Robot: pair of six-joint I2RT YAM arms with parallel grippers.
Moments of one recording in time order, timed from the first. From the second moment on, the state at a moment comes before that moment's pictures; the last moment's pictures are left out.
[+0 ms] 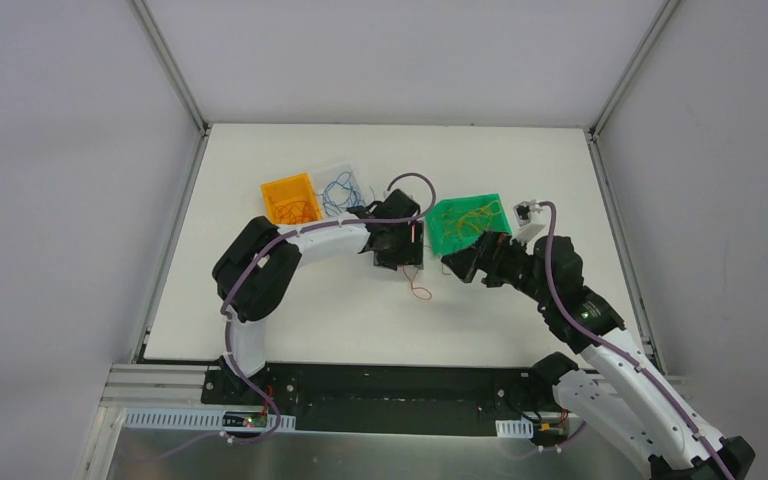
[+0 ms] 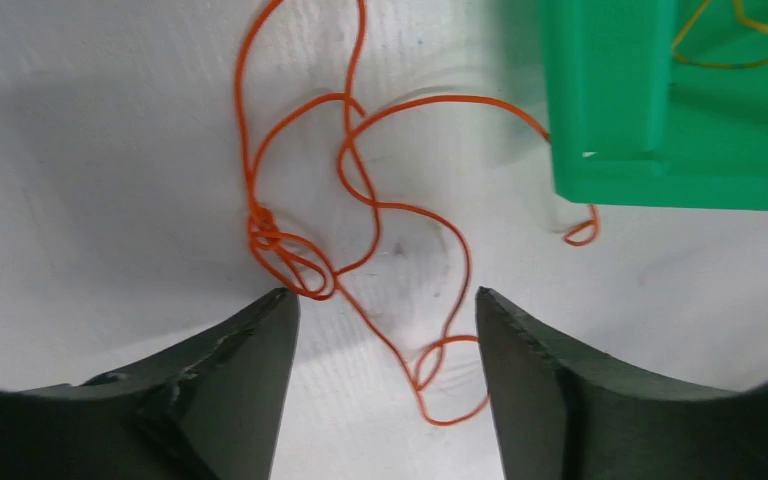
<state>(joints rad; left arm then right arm) -0.79 1.91 1.28 -0.38 0.04 -0.73 0.55 0.66 0.63 -0.32 -0.18 0.66</state>
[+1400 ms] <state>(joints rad) -0.45 1.35 1.31 -0.93 -0.23 -0.48 0.54 0.65 0.63 -0.33 -0.20 0.67</state>
